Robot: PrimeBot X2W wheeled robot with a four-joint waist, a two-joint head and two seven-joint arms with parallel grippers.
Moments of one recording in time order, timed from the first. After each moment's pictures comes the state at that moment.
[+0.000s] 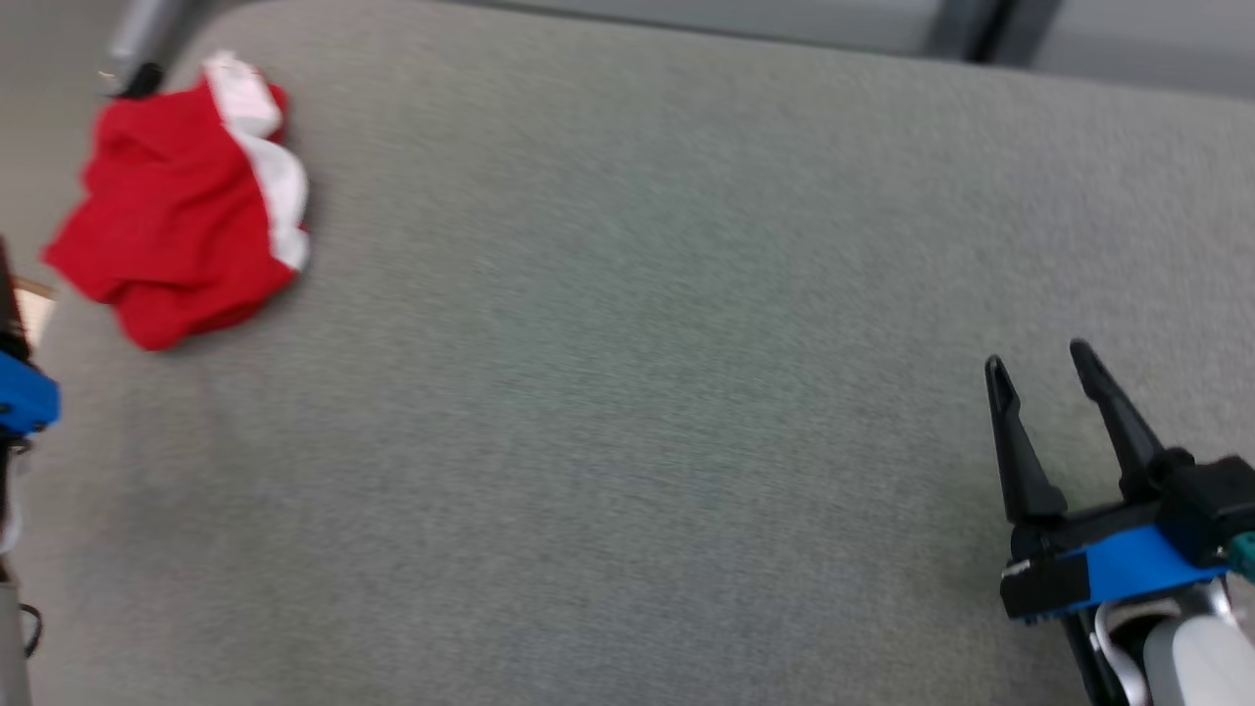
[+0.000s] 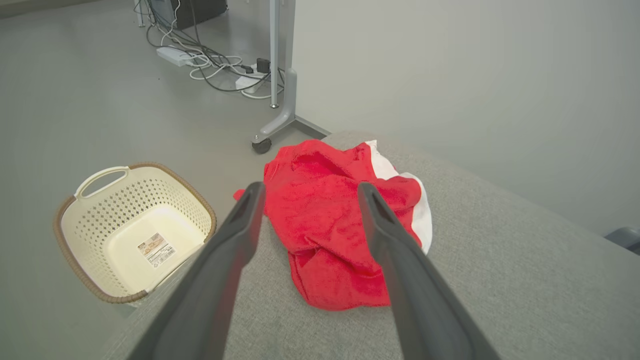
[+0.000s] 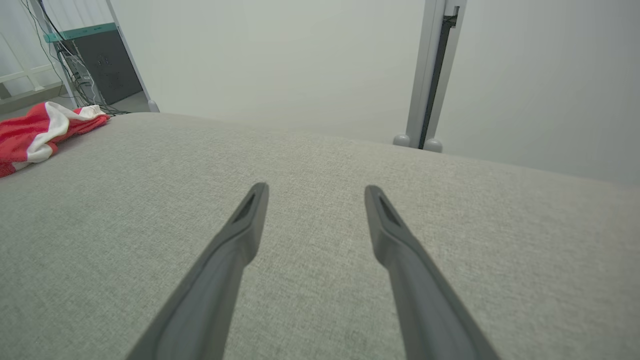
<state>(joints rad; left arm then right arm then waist) -0.46 0.37 0.16 0.31 -0.54 0.00 0.26 -0.10 -0.13 -0.03 0.01 0.11 0.13 -0.13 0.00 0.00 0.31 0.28</state>
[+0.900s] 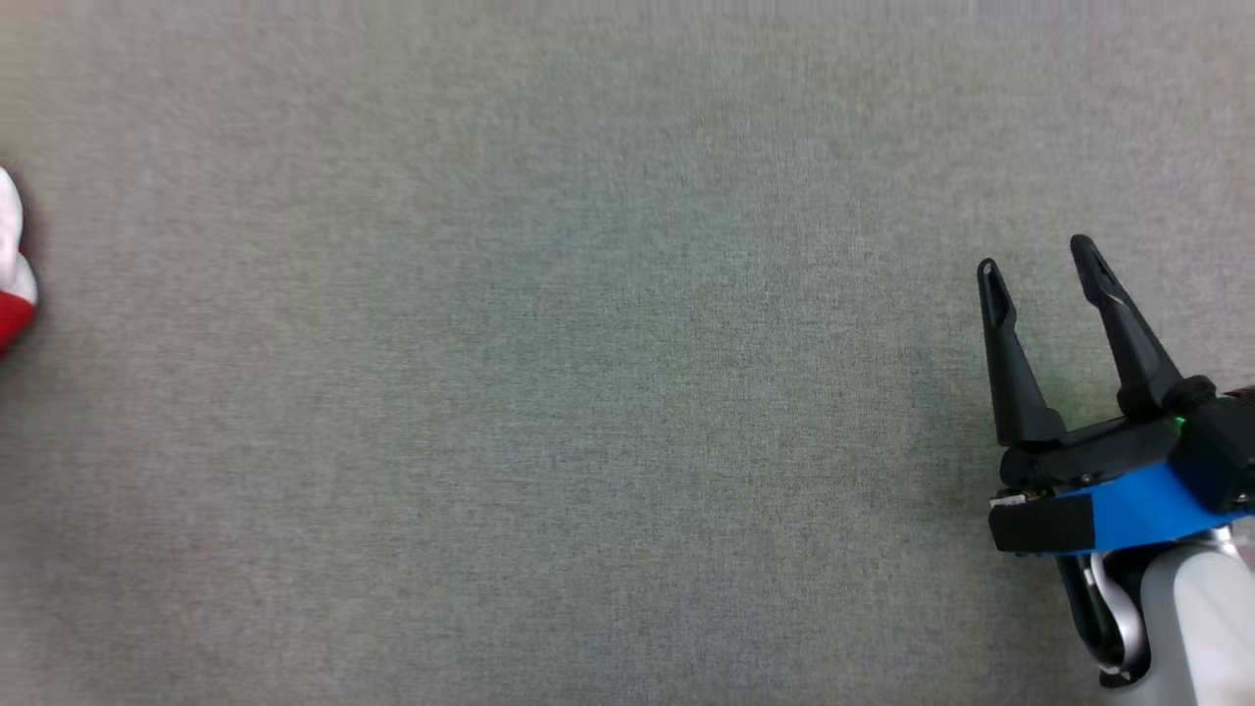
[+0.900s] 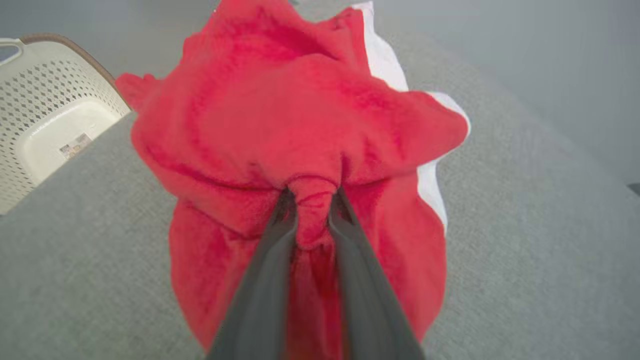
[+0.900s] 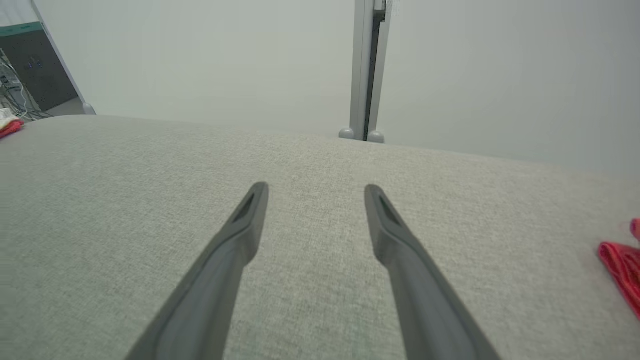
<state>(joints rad) -0.54 0.46 0.29 0.46 -0.69 0.09 0.48 -0.24 -0.15 0.03 -0.09 0.11 0.13 -0.13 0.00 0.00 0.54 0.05</state>
